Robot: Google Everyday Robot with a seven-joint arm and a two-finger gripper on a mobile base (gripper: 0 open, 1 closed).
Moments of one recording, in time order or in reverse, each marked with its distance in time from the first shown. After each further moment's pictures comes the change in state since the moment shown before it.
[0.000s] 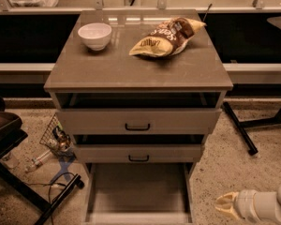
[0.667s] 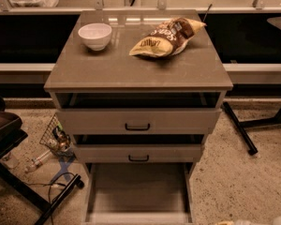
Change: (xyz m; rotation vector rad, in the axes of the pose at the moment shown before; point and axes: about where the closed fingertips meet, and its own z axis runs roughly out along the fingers) arm 0.083 0.054 0.070 -0.076 -0.093 0.035
